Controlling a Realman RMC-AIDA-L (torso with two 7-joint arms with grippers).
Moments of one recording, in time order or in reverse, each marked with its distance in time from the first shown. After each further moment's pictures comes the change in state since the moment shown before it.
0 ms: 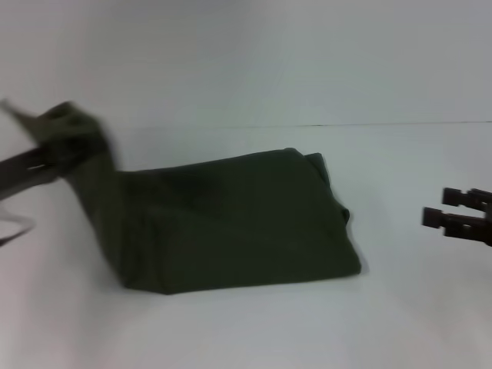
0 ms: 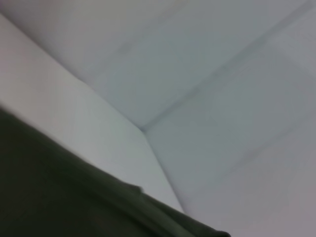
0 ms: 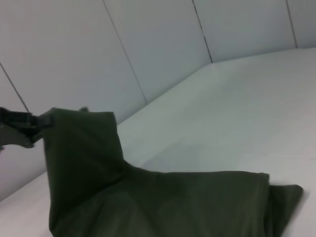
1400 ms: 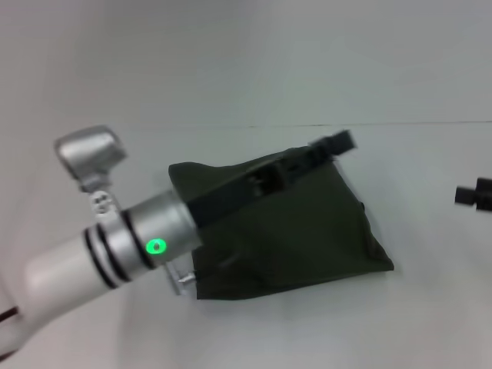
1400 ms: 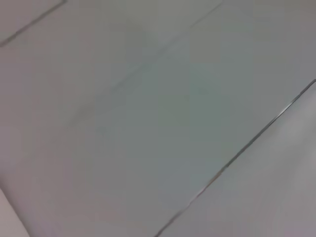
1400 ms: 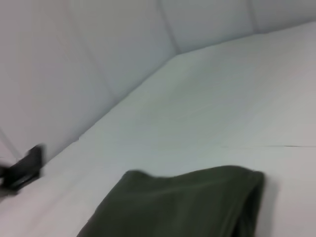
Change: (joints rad) left arm -0.244 -0.023 0.376 -0.756 -0.545 0.004 0.659; right arm 0.026 -0.045 0.060 -0.056 -0.079 0.007 0.229
